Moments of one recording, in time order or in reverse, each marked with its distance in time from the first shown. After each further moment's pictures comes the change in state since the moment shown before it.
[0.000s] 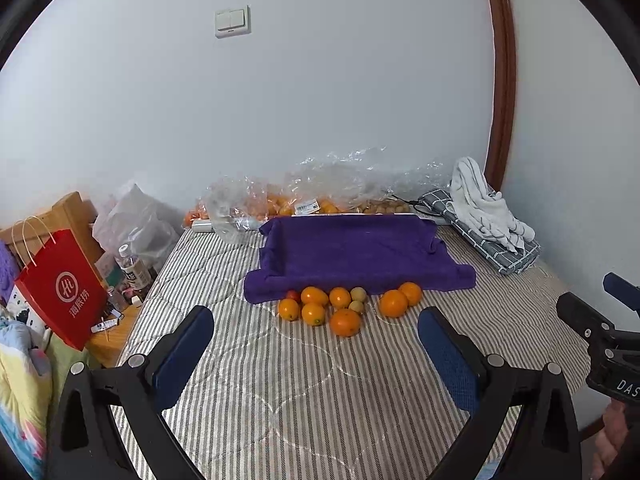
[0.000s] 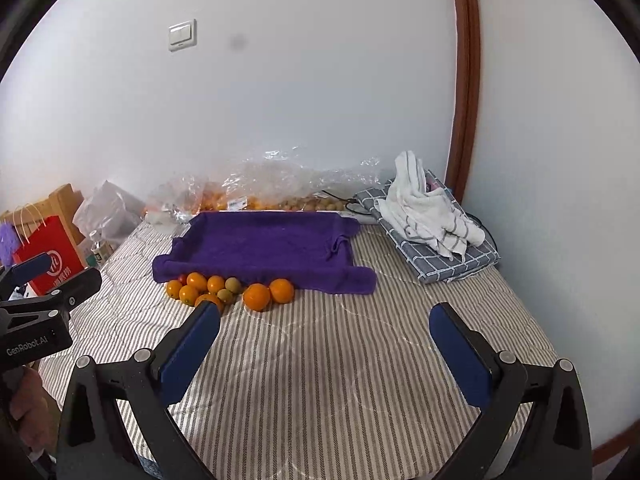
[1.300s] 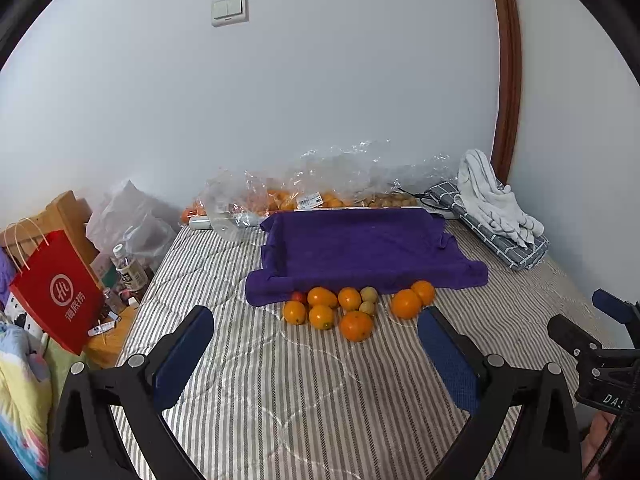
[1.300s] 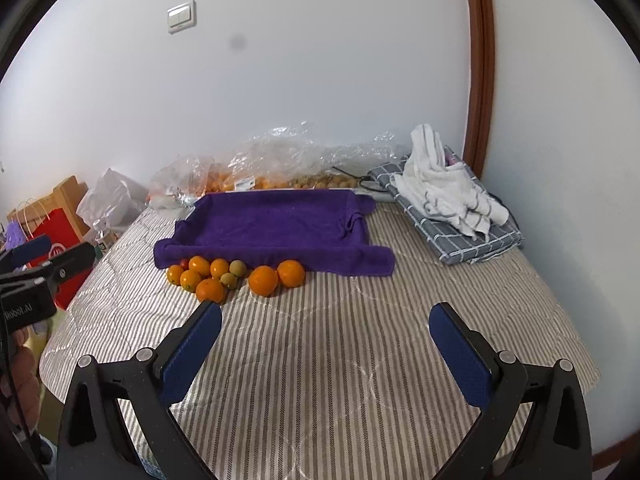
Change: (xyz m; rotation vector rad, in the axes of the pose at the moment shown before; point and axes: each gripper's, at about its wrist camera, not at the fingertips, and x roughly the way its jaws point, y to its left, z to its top) left arm 0.032 0.014 0.003 0.016 0.024 -0.004; right arm 0.043 0.002 -0.014 0.008 0.062 0.047
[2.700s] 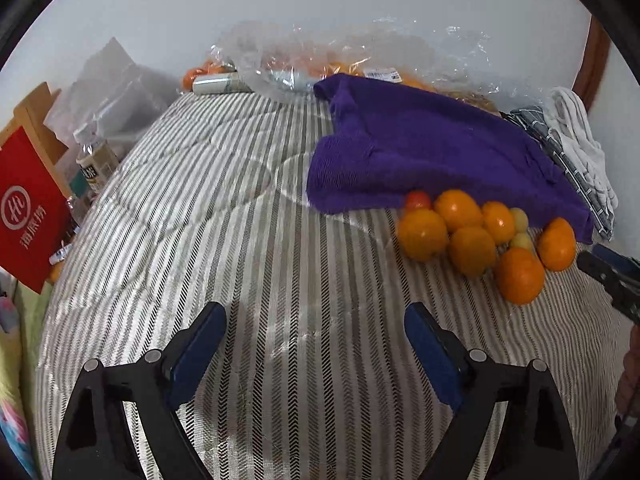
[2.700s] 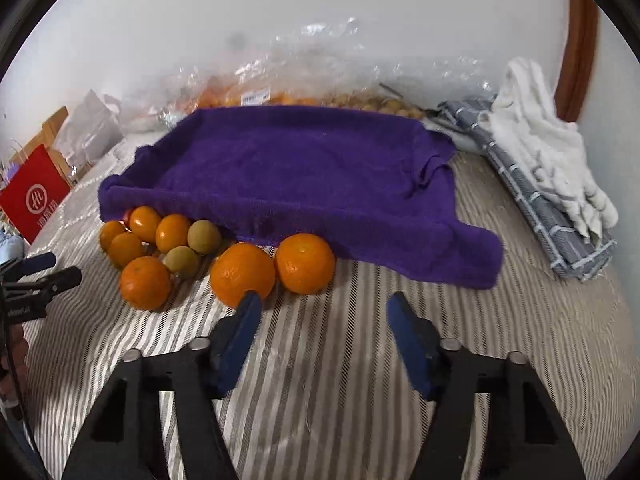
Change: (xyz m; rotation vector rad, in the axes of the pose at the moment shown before) left arm 0.181 0.093 -0.065 -0.117 0.339 -0.016; right arm 0.201 0.029 0.004 -0.129 0.253 0.086
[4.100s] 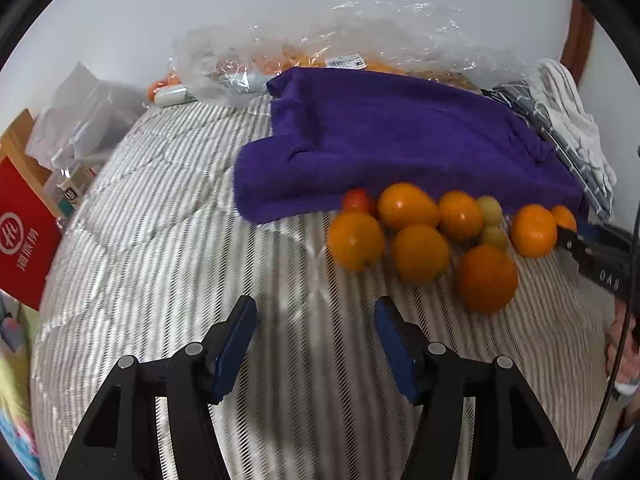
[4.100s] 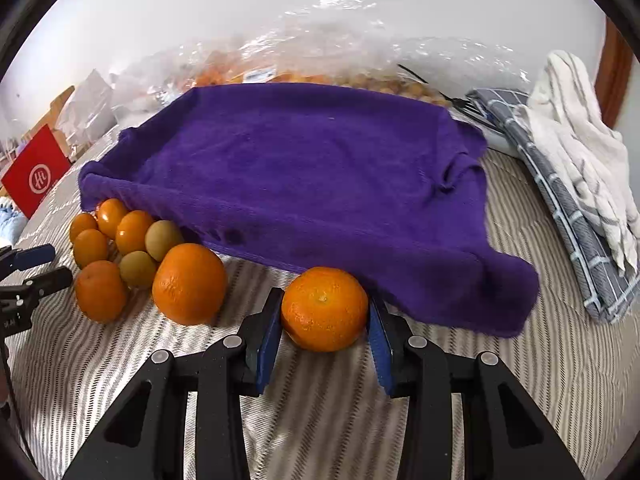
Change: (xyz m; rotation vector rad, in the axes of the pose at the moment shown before) left arm 0.008 -0.049 0.015 0.057 0.030 0.004; right arm 0.044 -0.017 0.017 -0.067 0.039 0.053
